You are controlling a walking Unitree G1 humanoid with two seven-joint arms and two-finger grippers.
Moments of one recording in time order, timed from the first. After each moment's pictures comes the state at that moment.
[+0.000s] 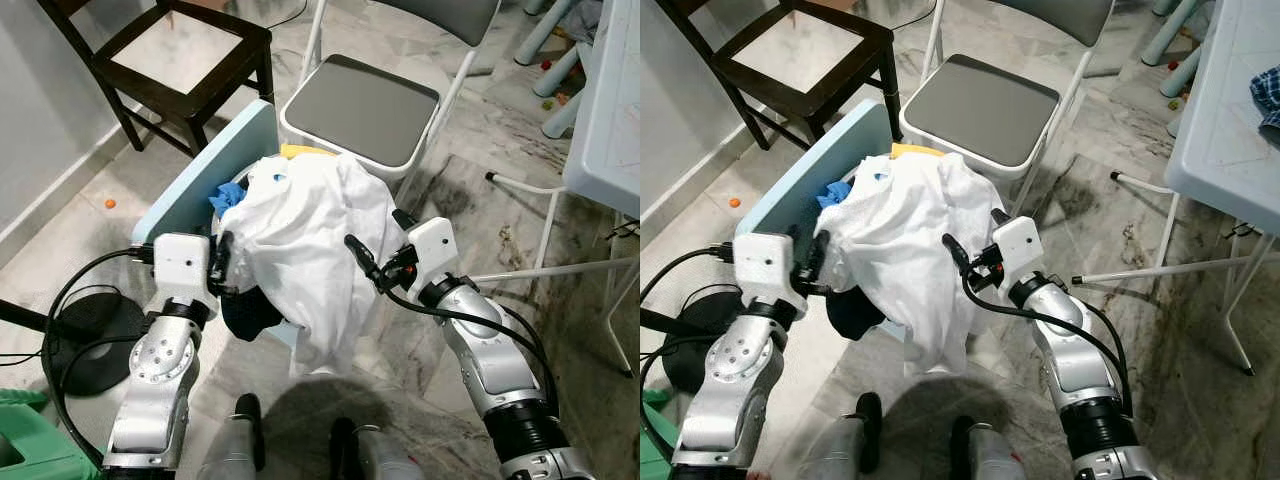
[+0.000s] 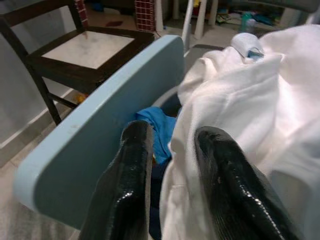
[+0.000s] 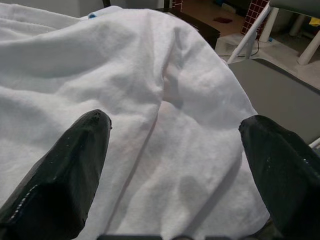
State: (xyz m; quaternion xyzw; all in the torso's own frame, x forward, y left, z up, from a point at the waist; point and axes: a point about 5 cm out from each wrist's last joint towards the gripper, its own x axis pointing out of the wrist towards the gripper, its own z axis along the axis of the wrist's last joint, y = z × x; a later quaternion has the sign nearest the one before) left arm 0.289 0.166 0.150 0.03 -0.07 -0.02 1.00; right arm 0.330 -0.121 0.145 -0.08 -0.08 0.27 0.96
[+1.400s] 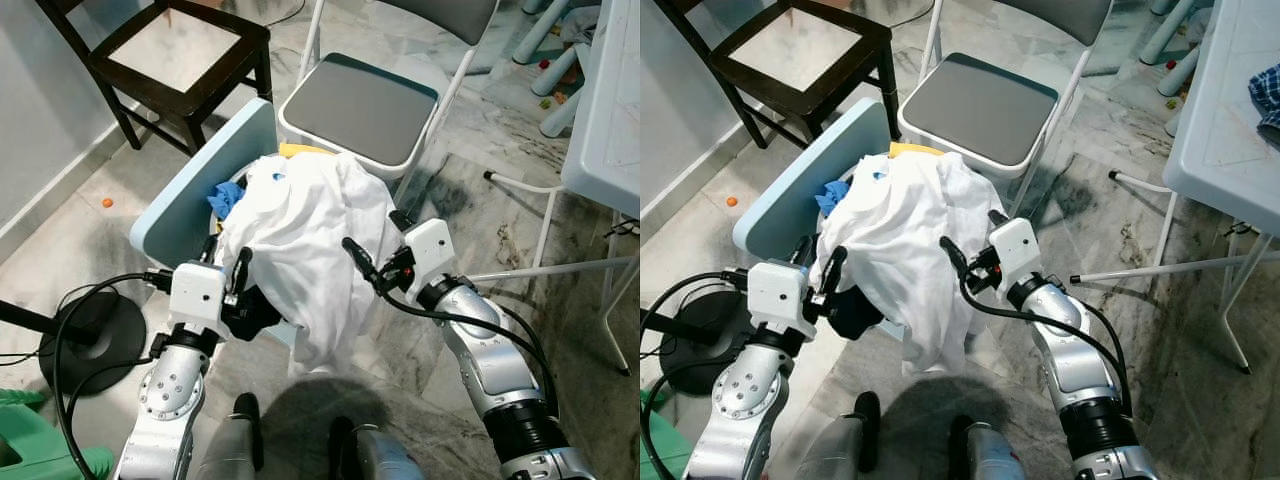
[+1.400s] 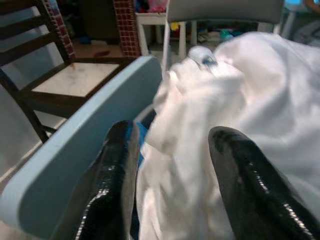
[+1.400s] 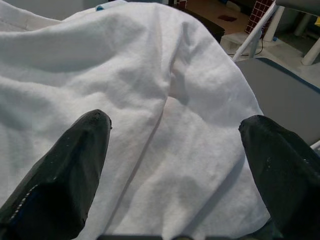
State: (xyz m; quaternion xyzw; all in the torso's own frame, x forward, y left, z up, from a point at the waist) left arm 0.274 0.152 0.141 0.08 -0.13 -0.05 0.99; right arm 0.330 -0.119 0.144 -0.09 -0.07 0.28 0.95
